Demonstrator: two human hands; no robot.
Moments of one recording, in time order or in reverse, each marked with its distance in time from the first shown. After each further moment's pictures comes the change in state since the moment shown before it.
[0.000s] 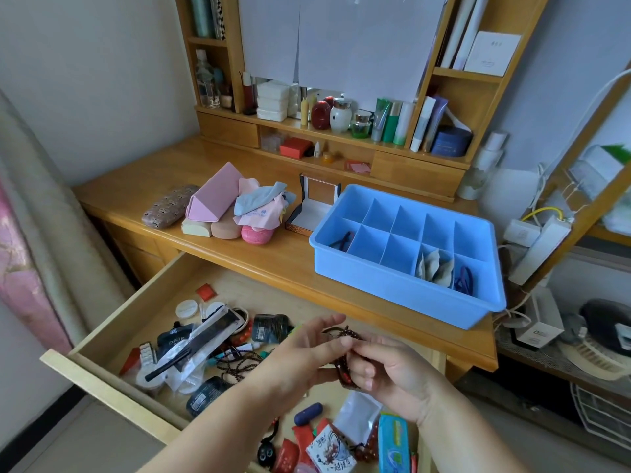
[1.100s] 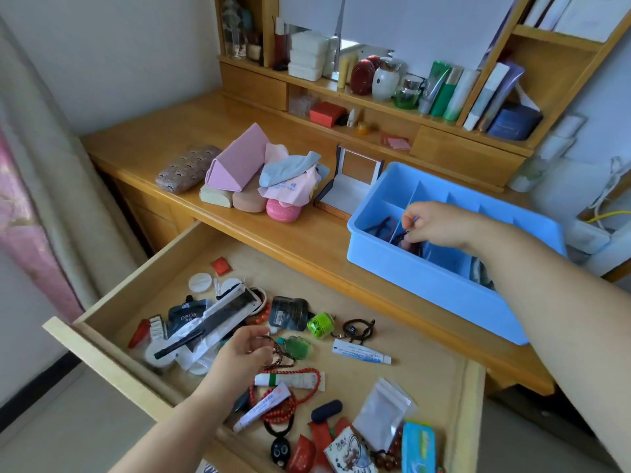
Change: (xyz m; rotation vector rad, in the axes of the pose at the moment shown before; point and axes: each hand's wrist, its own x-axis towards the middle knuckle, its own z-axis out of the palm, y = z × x) left_hand -0.004 -0.058 -0.139 0.424 0.665 -0.112; right_hand 0.120 -0.159 -0.026 -1.570 0.406 0.078
